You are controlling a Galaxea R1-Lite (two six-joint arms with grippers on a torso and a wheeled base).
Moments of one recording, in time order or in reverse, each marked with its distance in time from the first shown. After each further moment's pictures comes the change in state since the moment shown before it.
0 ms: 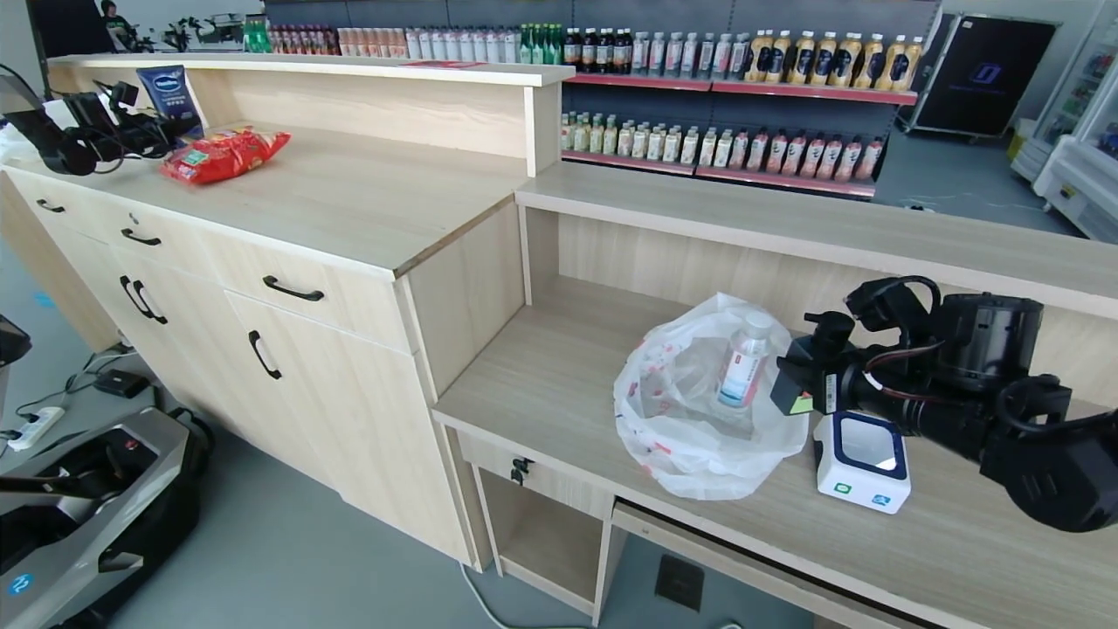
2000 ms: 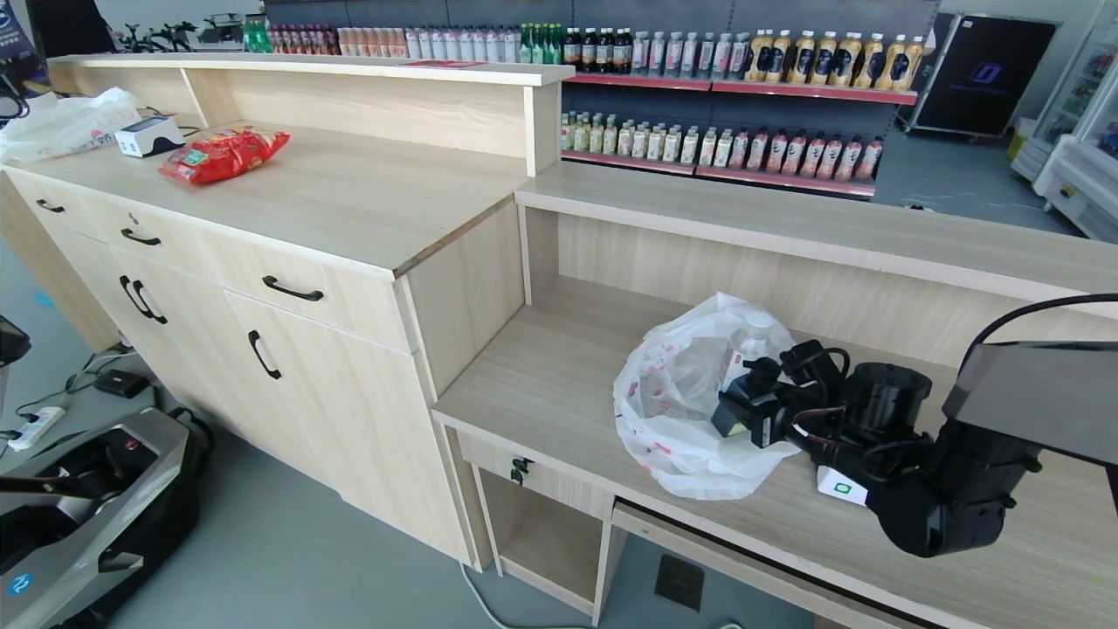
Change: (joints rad) left arm 0.000 0.000 0.000 0.000 0.000 0.000; right arm -0.012 0.474 -0.050 -0.514 0.232 -0.003
